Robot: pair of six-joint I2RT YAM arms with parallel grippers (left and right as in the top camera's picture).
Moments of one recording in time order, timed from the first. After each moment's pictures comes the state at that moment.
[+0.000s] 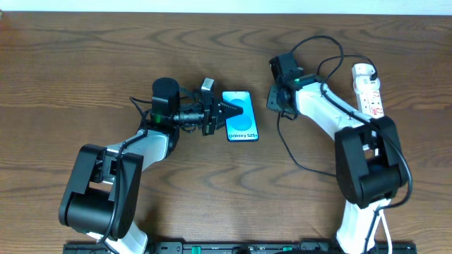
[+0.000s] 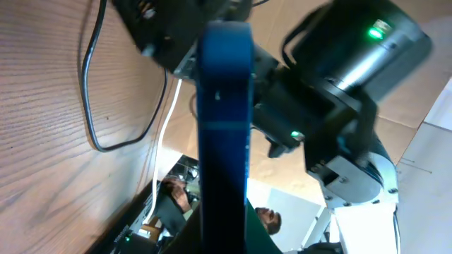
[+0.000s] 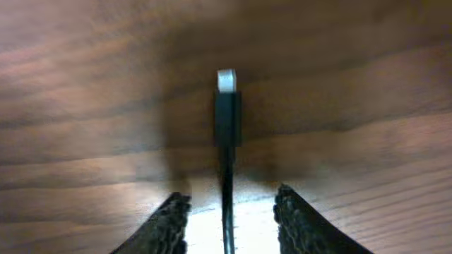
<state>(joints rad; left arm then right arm) -0.24 1.78 0.76 0.71 1.20 -1.56 0.35 2.04 1.37 -0.60 0.12 0.56</state>
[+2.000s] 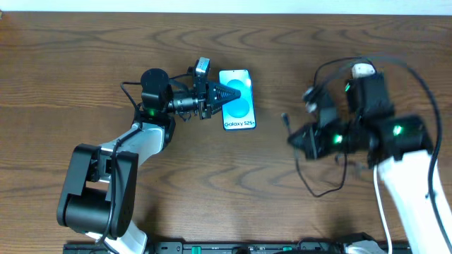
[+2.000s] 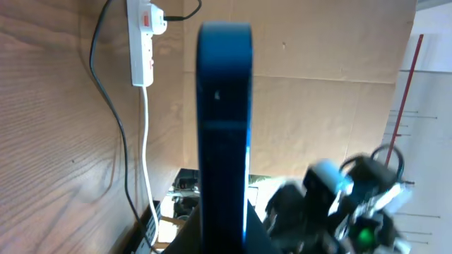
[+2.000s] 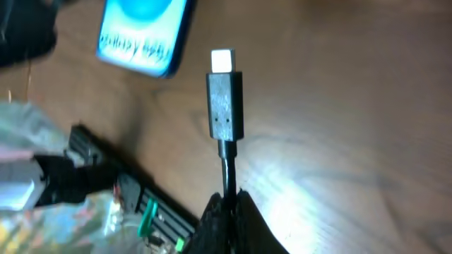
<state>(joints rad) -0.20 1.78 0.83 0.91 1.24 -1.56 0.23 1.23 1.22 -1.16 -0.59 0.02</state>
